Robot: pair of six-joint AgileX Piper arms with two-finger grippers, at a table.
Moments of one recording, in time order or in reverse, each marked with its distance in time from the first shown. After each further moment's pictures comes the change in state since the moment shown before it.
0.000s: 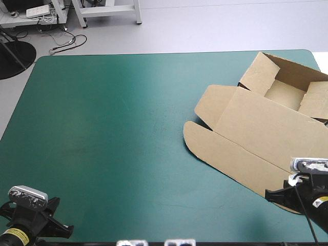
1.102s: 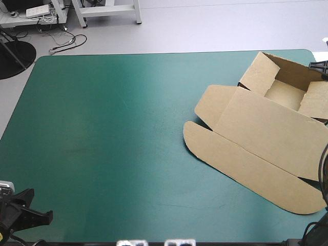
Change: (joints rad) left arm 0.000 0.101 -0.271 0.121 0.152 -0.185; right arm -0.099 1.308 -1.338 -0.379 0.158 0.226
